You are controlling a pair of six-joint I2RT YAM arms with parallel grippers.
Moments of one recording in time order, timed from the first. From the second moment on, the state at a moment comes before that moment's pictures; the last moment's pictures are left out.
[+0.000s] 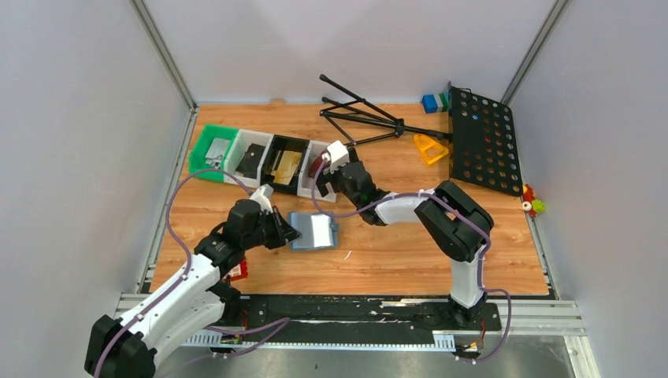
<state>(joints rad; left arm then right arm) -0.50 0.77 0.39 -0.28 0.23 -0.78 0.79 1.94 1.00 0.71 0.22 -0.07</state>
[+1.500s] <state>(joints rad) -0.50 0.73 0.40 -0.24 0.39 -0.71 0.75 0.94 0.58 0.08 0.04 0.31</state>
